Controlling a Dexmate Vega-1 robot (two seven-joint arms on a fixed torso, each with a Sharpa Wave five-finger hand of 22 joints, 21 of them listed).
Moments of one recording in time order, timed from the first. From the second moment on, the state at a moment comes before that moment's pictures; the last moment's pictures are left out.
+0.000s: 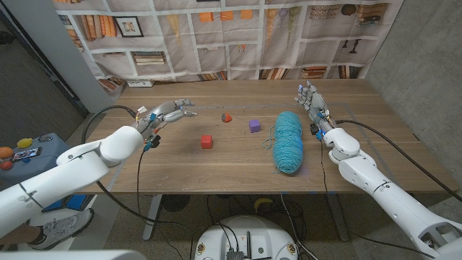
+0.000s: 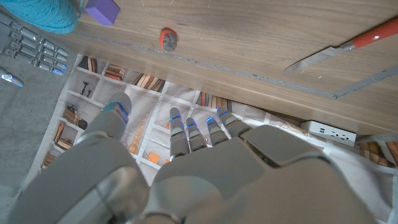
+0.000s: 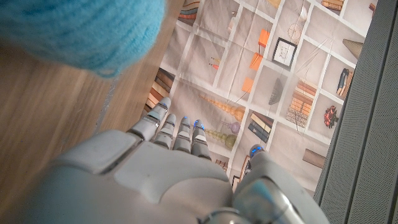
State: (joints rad) left arm 1.25 1.16 0.17 -2.14 -0.14 0.25 0.21; left_hand 0.42 -0.05 0.66 -0.19 0.18 0.32 -0.09 0.22 0.17 0.10 -0.14 0.19 0.17 -0.01 -0.03 0.17 0.17 0.04 -0.04 0.17 0.16; right arm -0.90 -0.57 -0.37 -1.45 0.55 0.31 -0.06; right_hand 0.14 0.08 0.32 0.09 0.23 0.16 -0.01 0.18 0.17 0.12 0.01 0.19 0.20 0.03 0.00 0.19 0.36 0.27 -0.01 0.18 0.17
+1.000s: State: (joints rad) left arm 1.06 1.26 0.36 -2.26 0.15 0.52 -0.03; left_hand 0.54 -0.12 0.65 -0.19 0.18 0.32 -0.12 0.21 0.17 -0.01 -0.12 0.17 0.17 -0.10 -0.02 0.17 0.17 -0.04 -0.03 0.17 0.16; right arm -0.92 -0.56 -0.37 -1.45 0.53 0.31 -0.08; right_hand 0.15 0.09 0.32 0.07 0.23 0.16 -0.01 0.18 0.17 0.12 0.01 0.19 0.19 0.03 0.00 0.19 0.35 0.27 -0.01 0.18 0.17
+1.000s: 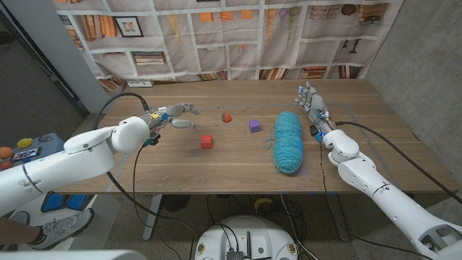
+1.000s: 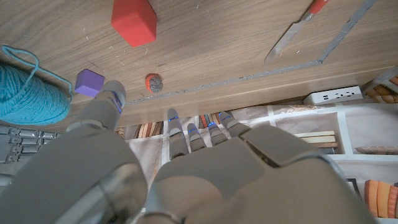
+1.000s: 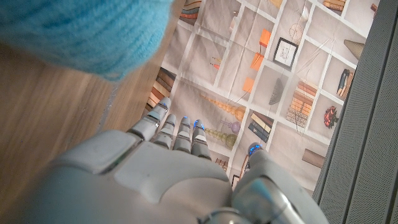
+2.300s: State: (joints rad) left arm 0.79 1.12 0.66 -2.28 0.77 0.60 -0.55; left_hand 0.64 -0.16 0.60 -0.18 0.18 0.24 -0.01 0.19 0.18 -0.17 -0.01 0.17 0.17 -0.17 0.06 0.17 0.17 -0.17 0.02 0.17 0.17; right arm -0.95 -0.57 -0.35 -1.50 0.51 0.32 -0.12; right_hand 0.14 0.10 0.32 0.07 0.23 0.16 -0.02 0.19 0.17 0.12 0.01 0.19 0.19 0.03 0.00 0.19 0.33 0.27 -0.02 0.18 0.16
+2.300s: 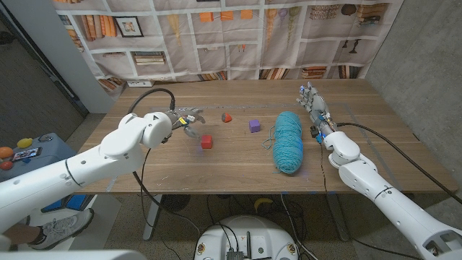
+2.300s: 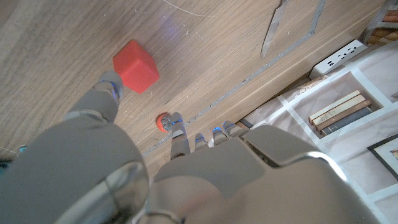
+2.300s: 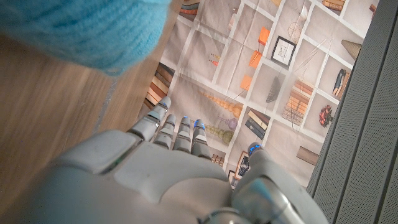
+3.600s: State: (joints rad) left arm 0.84 0.90 0.71 -2.17 1.02 0.60 -0.63; left_hand 0.68 -0.12 0.60 -0.17 0.18 0.26 0.01 0.21 0.18 -0.17 0.00 0.19 0.17 -0.17 0.08 0.18 0.17 -0.17 0.06 0.18 0.17; right arm -1.01 -0.59 -0.33 -1.55 0.51 0.32 -0.15; right_hand 0.12 0.10 0.32 0.07 0.23 0.17 -0.02 0.19 0.17 0.13 0.01 0.19 0.19 0.03 0.00 0.20 0.32 0.28 -0.03 0.18 0.16
